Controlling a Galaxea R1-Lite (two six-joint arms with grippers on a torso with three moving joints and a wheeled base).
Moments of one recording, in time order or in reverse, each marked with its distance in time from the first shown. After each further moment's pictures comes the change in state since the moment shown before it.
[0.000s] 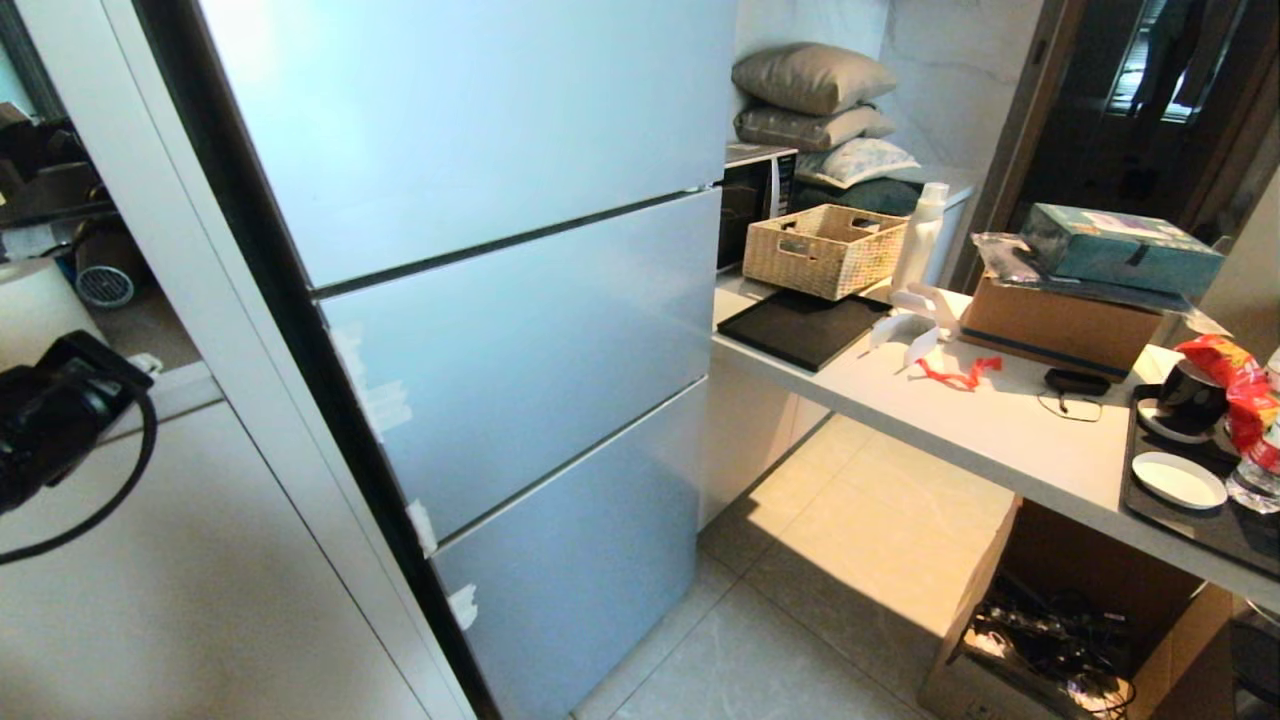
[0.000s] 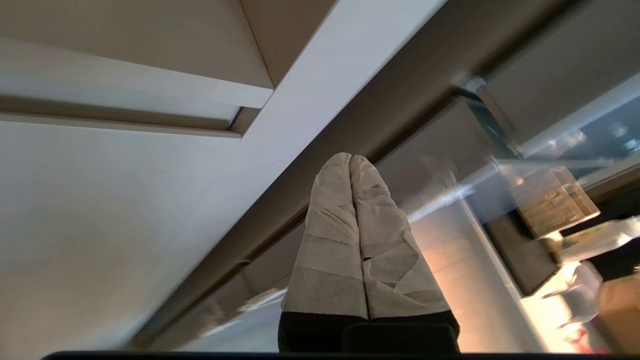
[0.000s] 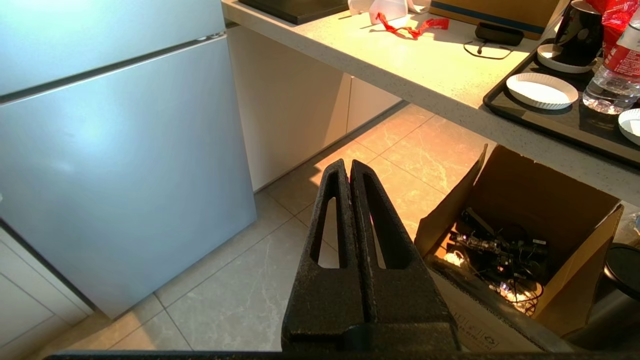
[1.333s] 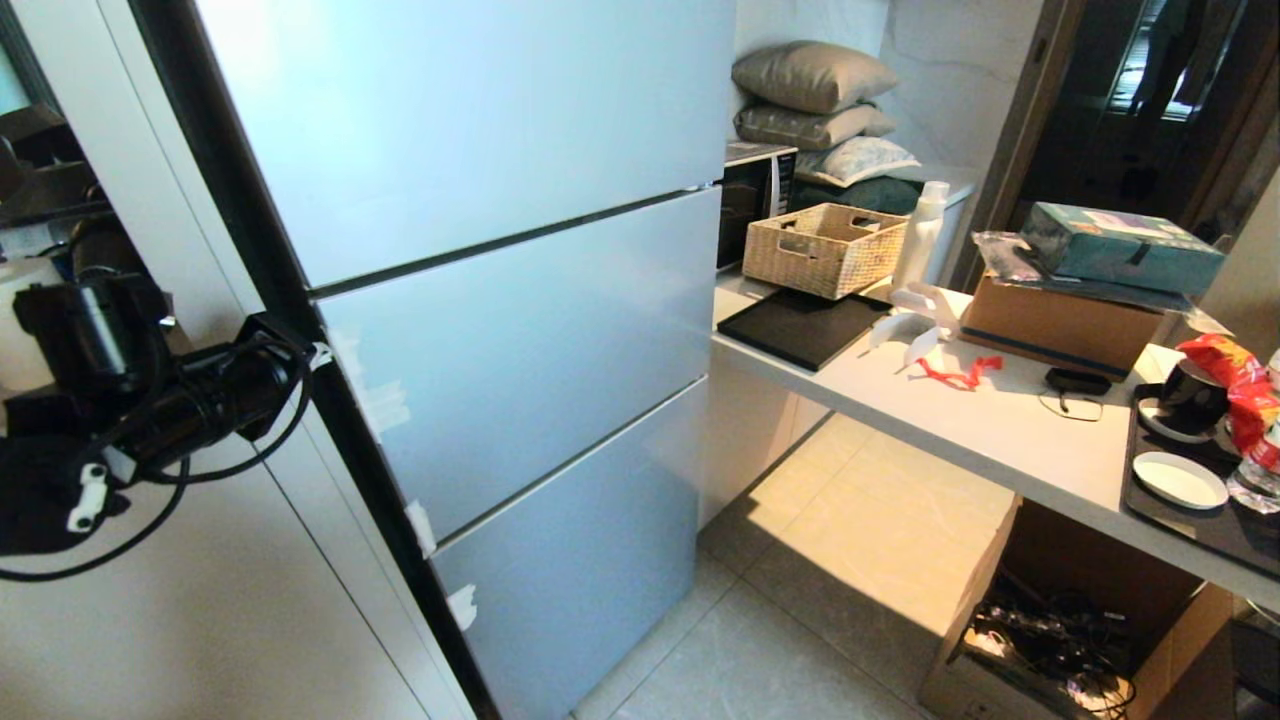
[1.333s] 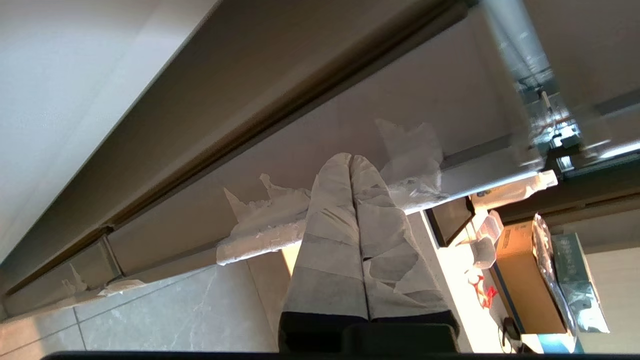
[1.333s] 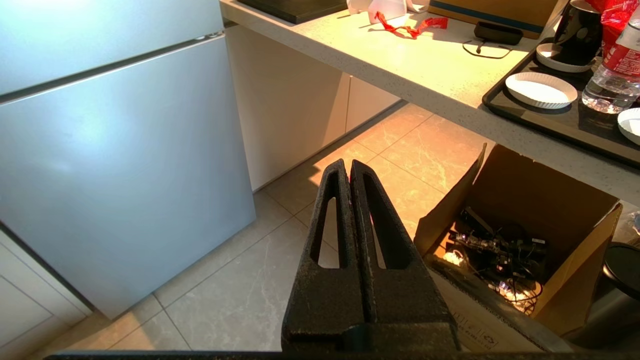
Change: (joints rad) left arm -0.182 0.316 -0.224 -0.010 -0.063 -0.211; right arm 0.000 0.000 0.000 0.000 0.000 0.000
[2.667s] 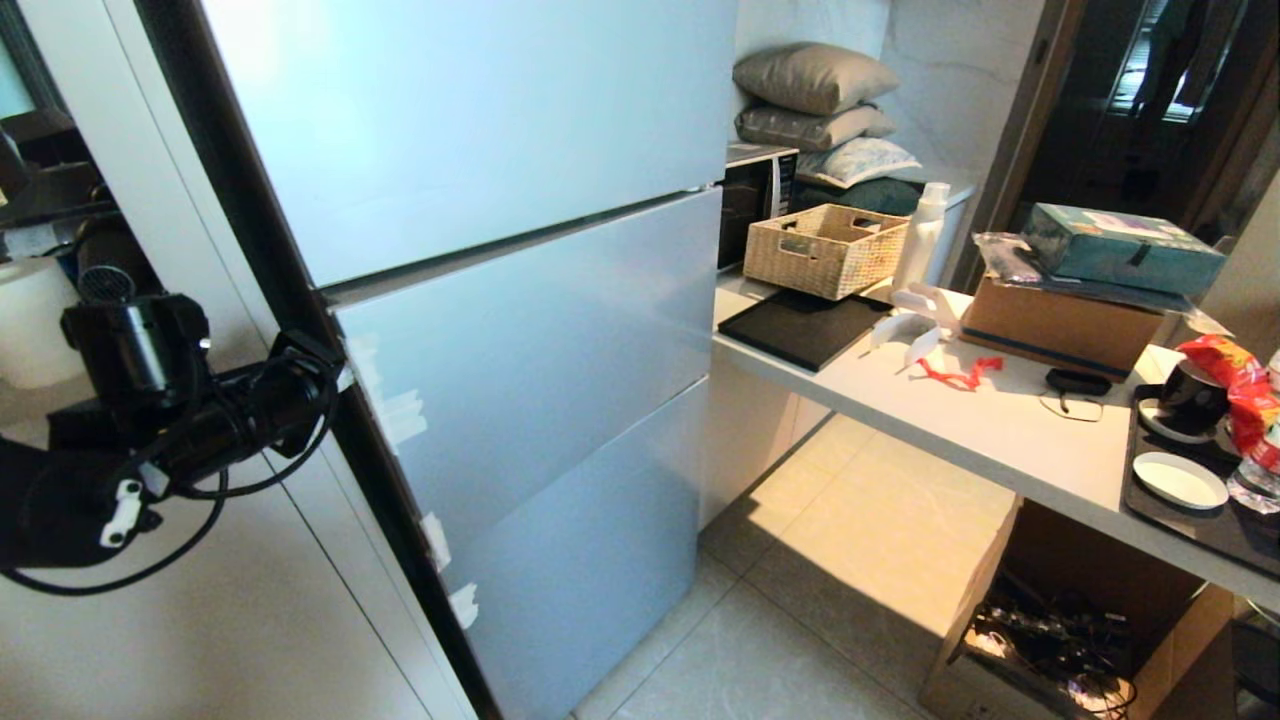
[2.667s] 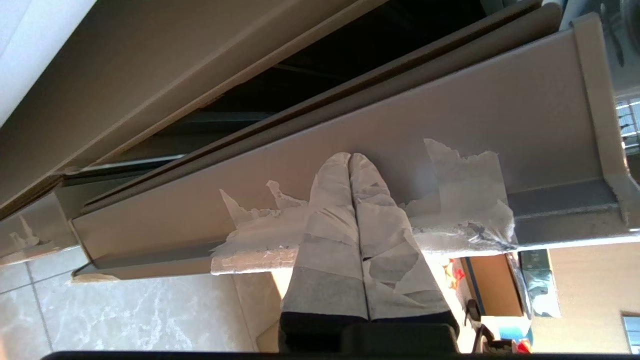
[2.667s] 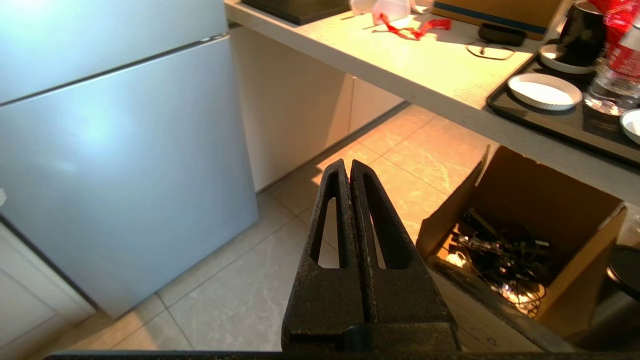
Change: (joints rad) left arm -0.078 0.022 0.039 -0.025 -0.018 -0.112; right arm 0.001 0.000 0.000 0.000 0.000 0.000
